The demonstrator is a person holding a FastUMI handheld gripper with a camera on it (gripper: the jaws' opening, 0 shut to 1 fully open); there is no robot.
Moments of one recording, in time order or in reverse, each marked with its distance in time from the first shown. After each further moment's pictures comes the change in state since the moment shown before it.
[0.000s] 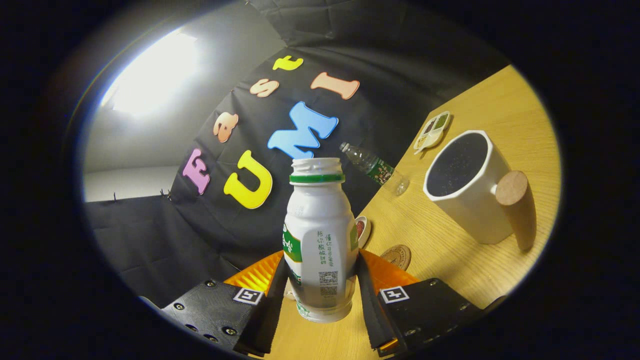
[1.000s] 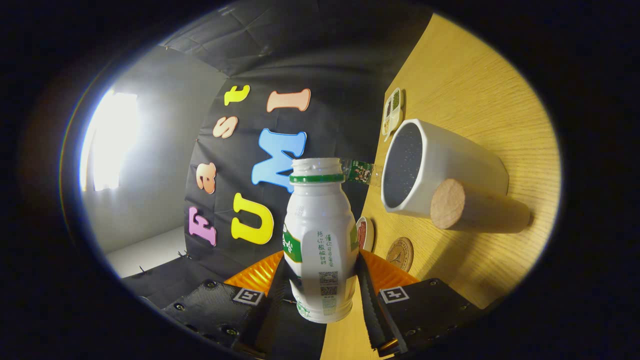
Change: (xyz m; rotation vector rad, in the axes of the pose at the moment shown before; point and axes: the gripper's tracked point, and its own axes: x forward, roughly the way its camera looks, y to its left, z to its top) arm -0.012 -0.013 0.032 0.376 -0.046 0.004
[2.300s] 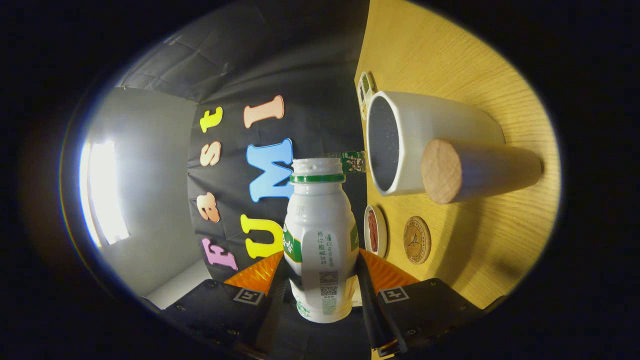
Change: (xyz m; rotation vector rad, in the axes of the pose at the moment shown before) arm 0.007 0.008 -0.005 0.265 -0.013 0.009
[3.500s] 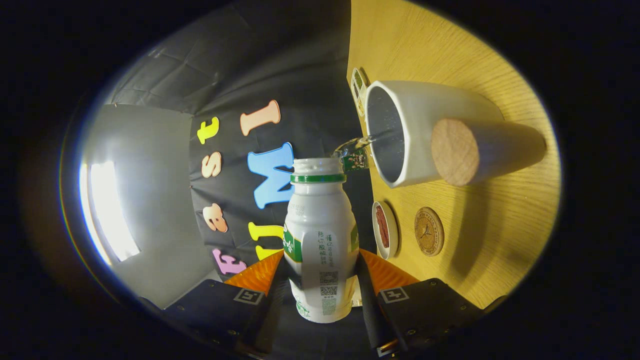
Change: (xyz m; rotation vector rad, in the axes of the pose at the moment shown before) arm 0.001 0.007 -0.002 0.081 -0.010 0.026
